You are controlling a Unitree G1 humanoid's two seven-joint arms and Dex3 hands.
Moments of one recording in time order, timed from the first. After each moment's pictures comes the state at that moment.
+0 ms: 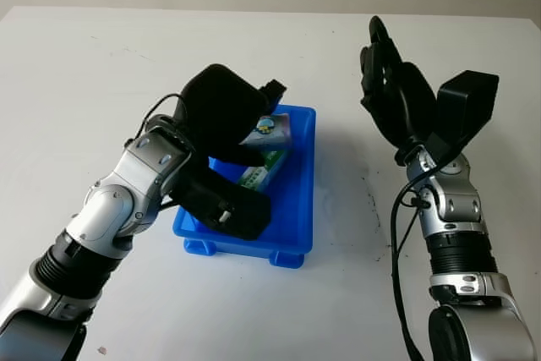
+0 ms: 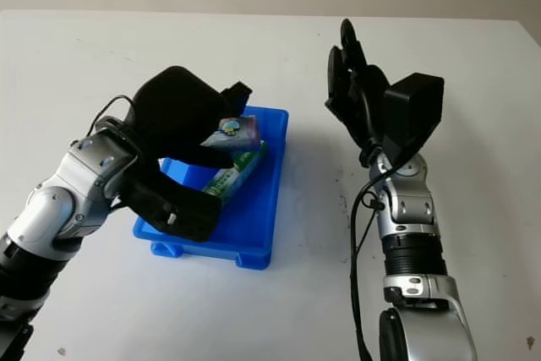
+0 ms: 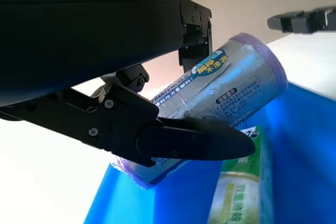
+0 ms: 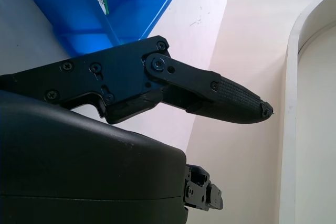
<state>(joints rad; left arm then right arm) -0.64 0.52 -0.33 -0.16 1.05 0.02 -0.46 -0.63 -0.25 -0.15 0.36 0.14 0.10 0.25</state>
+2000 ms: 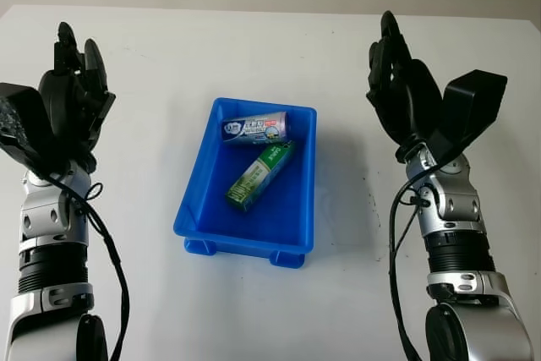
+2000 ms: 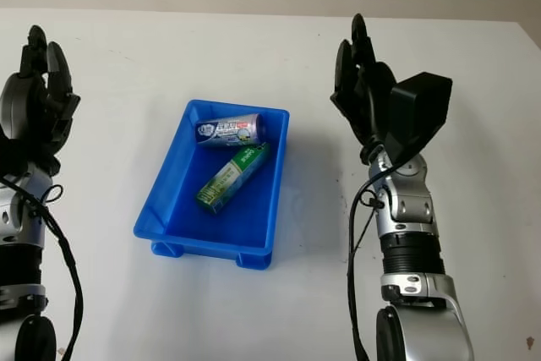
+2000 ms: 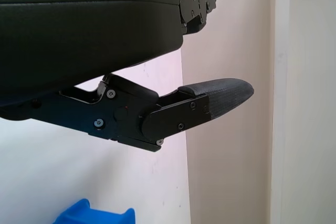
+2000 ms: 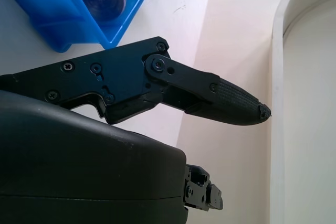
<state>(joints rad) -0.57 0.35 0.35 0.35 -0.19 0.10 -0.15 -0.64 -0.23 -0.18 0.37 0.18 0.09 0.18</state>
